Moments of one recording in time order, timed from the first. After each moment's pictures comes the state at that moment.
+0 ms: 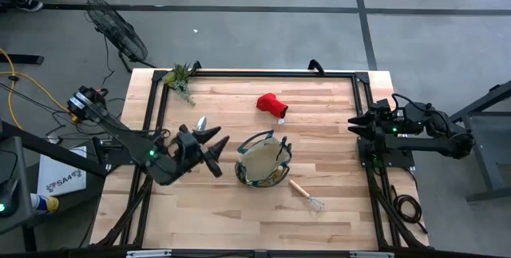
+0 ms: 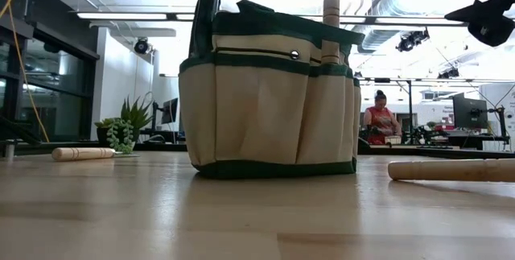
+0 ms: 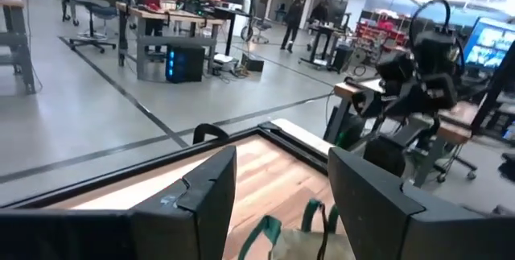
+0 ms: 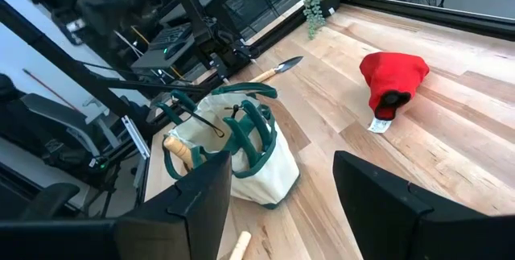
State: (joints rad) left arm -0.63 1.25 0.96 0.22 -1.35 -0.36; right arm -0.07 0.07 0.61 -0.80 0.05 0.62
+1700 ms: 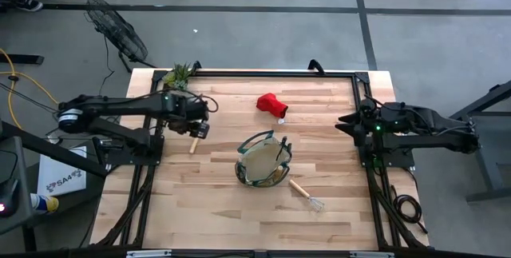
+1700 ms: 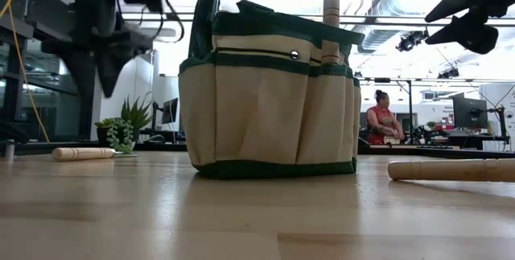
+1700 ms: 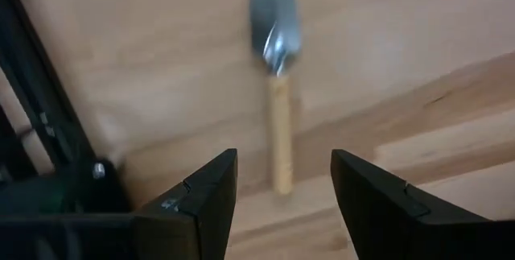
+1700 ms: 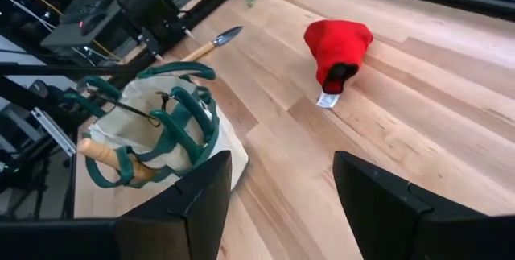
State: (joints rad) left arm 0.20 1.18 0.90 -1.16 -0.11 -1.07; right arm -0.07 0.31 0.60 -0.77 0.16 0.67
